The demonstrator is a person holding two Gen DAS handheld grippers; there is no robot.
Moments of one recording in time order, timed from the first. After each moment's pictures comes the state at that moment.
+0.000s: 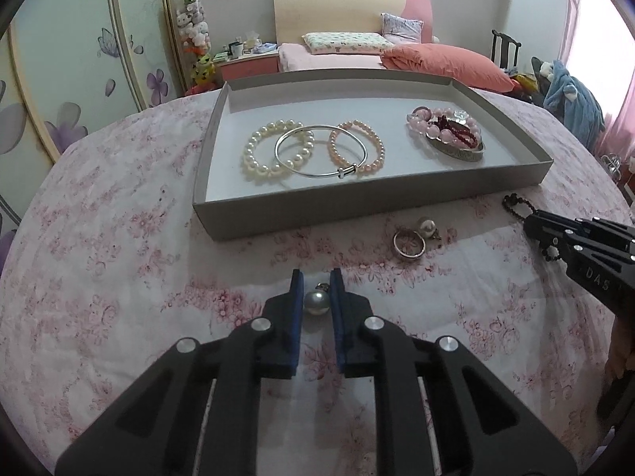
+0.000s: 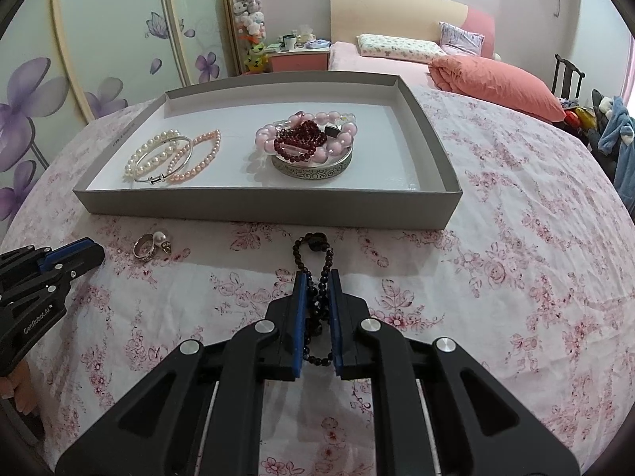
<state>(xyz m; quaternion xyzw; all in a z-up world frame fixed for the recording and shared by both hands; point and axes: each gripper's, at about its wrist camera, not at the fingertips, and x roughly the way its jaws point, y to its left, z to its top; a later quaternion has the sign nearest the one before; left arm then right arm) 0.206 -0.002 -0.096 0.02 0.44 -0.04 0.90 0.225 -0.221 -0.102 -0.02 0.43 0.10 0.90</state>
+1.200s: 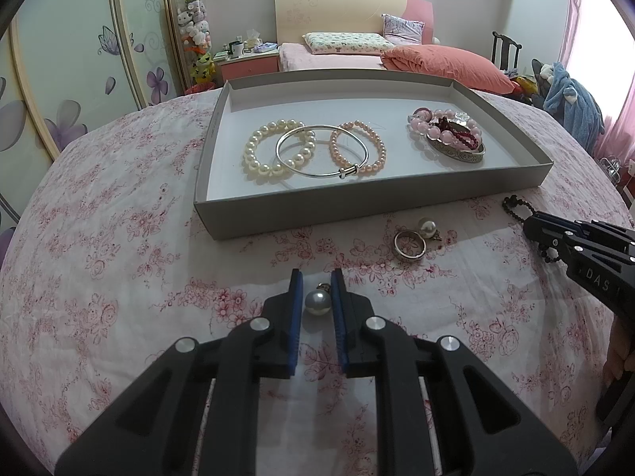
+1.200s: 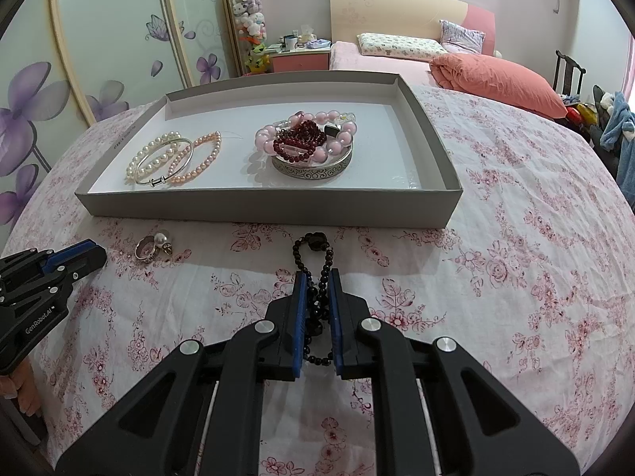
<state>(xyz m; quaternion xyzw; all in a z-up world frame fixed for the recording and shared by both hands) 0.206 -0.002 -0.095 0.02 0.44 -0.04 0.90 0.227 -0.224 -0.102 -0.01 0.43 0.11 0.90</state>
